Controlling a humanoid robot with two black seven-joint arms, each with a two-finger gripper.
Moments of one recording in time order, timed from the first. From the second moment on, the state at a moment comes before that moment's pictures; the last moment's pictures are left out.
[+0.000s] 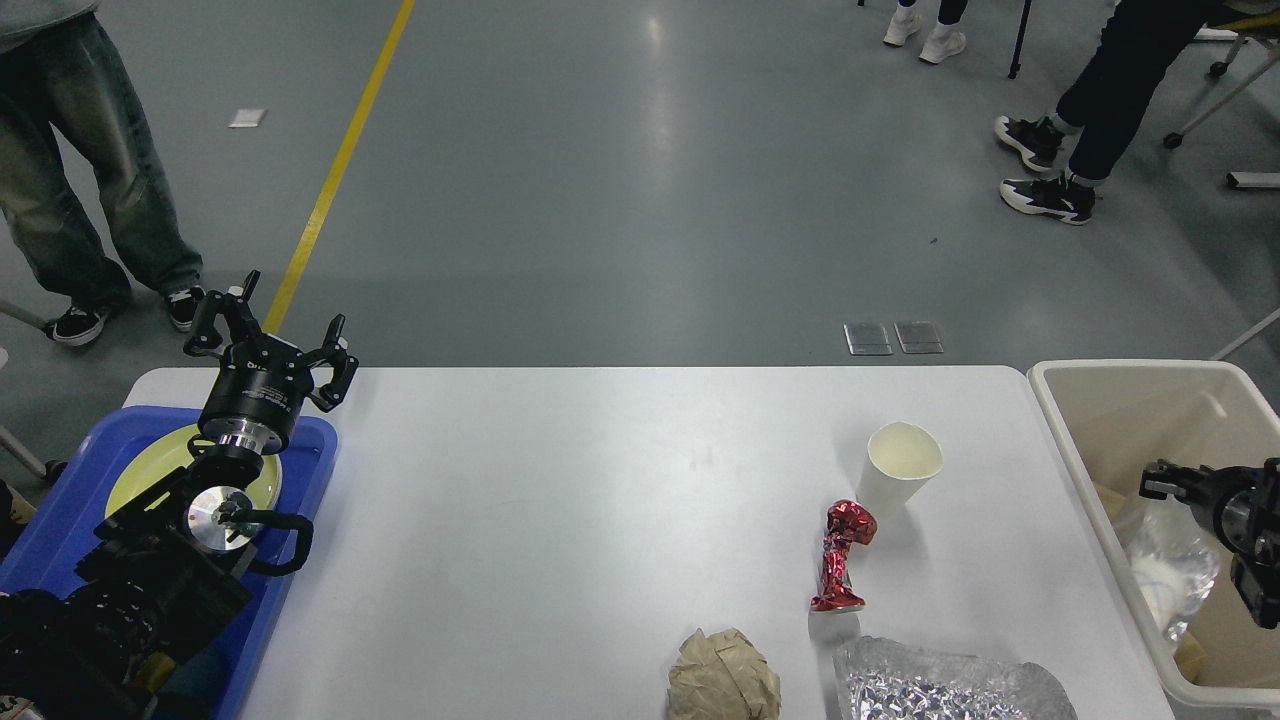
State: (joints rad) left arm -0.74 0.15 -0.76 -0.12 -0.17 -0.67 -0.43; right arm 0.72 -0.42 -1.19 0.09 -0.14 -0.05 0.23
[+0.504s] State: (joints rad) left arm -0.74 0.15 -0.76 -0.12 -0.17 -0.67 -0.43; right arm 0.94 -0.38 -1.19 0.09 -0.14 -0.05 0.23
